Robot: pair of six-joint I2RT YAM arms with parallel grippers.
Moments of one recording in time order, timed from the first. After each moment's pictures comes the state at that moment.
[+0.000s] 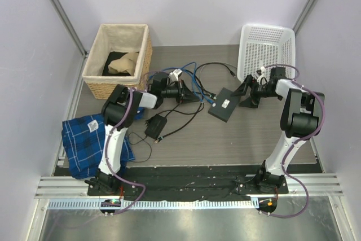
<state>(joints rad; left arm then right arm) -0.45 2.27 1.26 0.68 0.93 -1.18 -0.21 1.90 1.20 -0.51 -0.85 0.28</state>
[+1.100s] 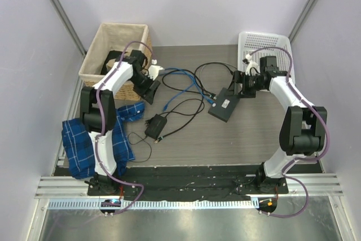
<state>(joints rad) -0.22 2.06 1.71 -1.03 0.36 0.47 -0.03 1.65 1.22 -0.62 -0.66 0.04</state>
